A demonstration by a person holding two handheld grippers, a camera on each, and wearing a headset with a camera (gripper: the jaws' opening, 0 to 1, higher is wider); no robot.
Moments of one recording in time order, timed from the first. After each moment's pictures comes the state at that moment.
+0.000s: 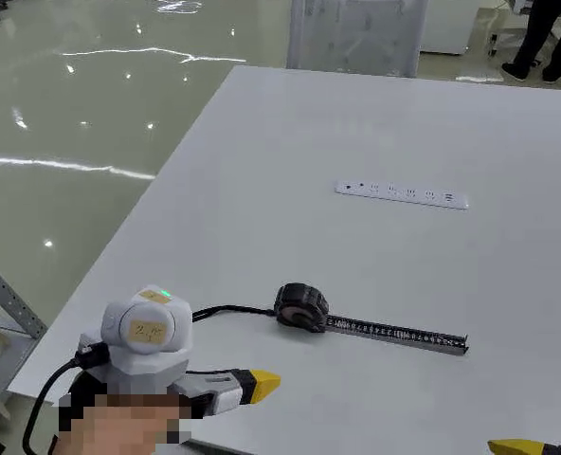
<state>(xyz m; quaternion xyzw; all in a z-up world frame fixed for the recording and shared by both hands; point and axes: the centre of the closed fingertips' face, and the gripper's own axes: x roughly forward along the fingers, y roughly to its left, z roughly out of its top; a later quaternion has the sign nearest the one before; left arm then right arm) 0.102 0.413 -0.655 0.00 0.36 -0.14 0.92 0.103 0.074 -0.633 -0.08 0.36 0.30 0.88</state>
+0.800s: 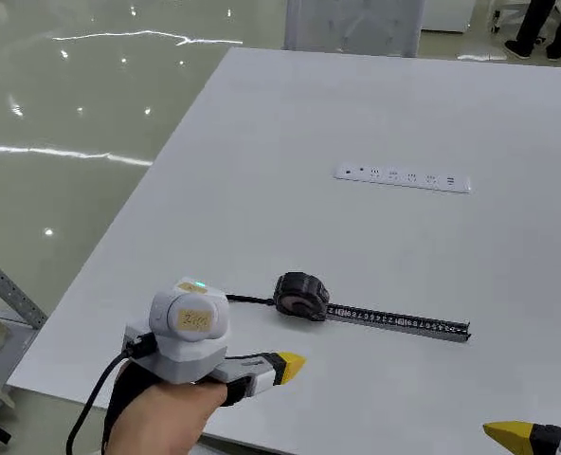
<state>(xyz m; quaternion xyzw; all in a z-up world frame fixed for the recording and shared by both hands) 0.131 0.390 -0.676 0.00 0.36 -0.13 0.92 0.121 0.083 -0.656 -0.12 0.37 0.33 0.86</state>
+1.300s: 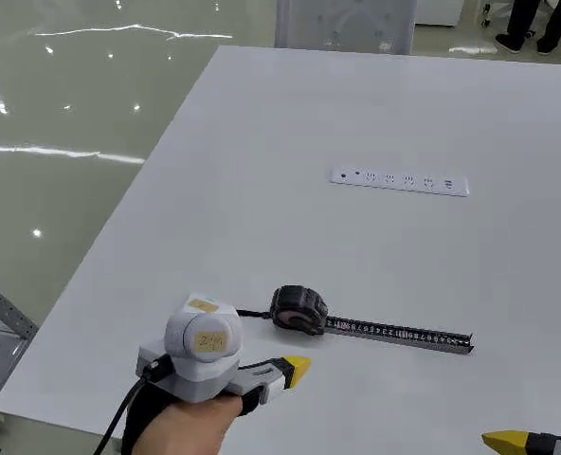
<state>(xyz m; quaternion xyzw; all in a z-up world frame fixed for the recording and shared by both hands) 0.162 0.391 -0.691 0.00 0.35 -0.10 0.93 0.141 0.086 -0.680 -0.13 0.38 0.34 0.85</state>
